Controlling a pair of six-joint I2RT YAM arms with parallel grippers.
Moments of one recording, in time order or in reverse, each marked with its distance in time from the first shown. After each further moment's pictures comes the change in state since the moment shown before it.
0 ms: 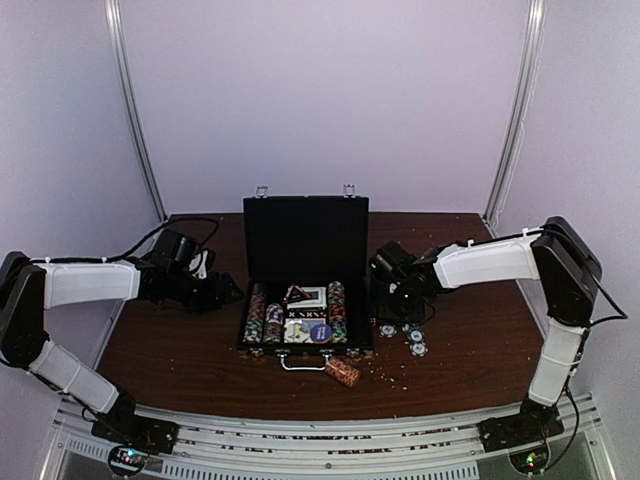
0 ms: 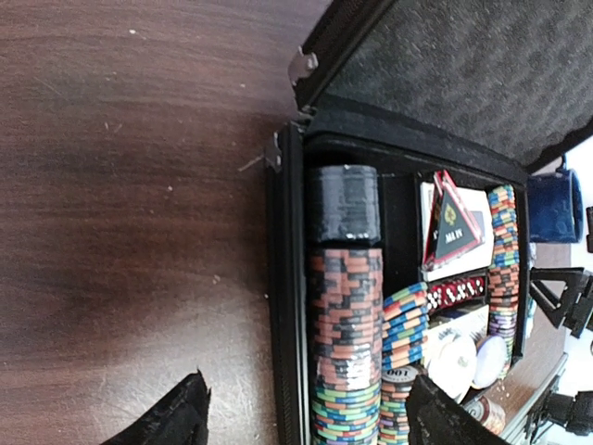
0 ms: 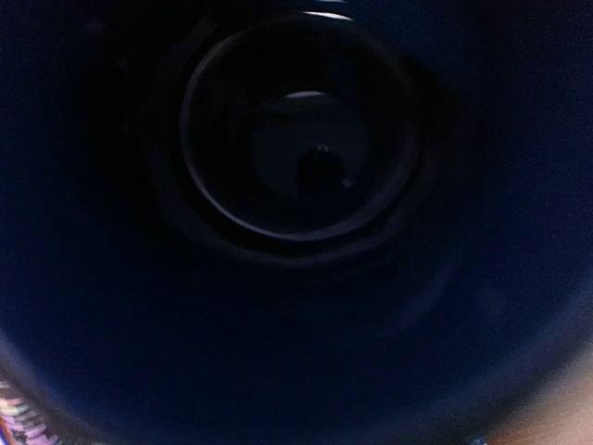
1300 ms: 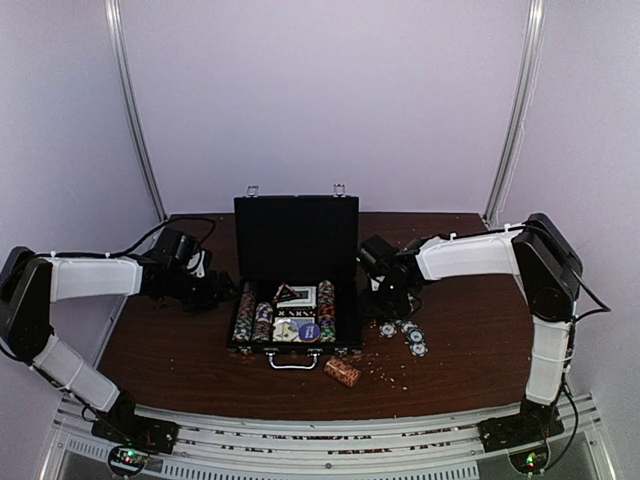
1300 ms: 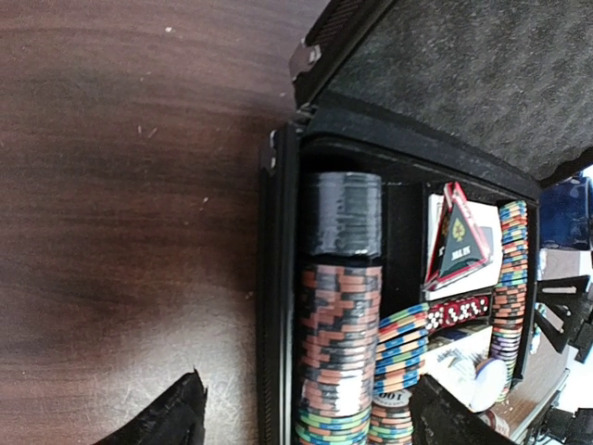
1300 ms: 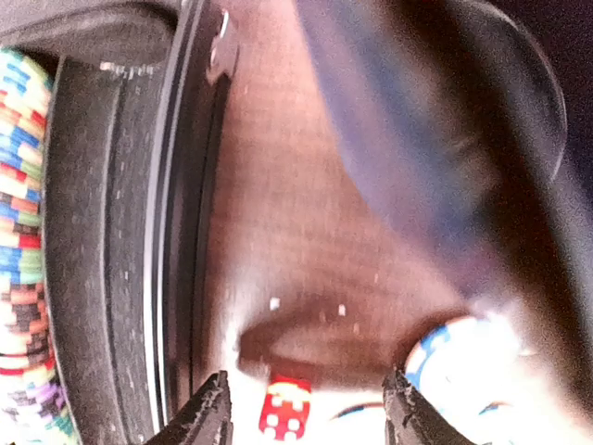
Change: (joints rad) left arm 0.035 0.047 0.029 -0.017 -0.011 -0.005; right arm 0.015 0.129 0.178 -0.074 -0.090 -0.183
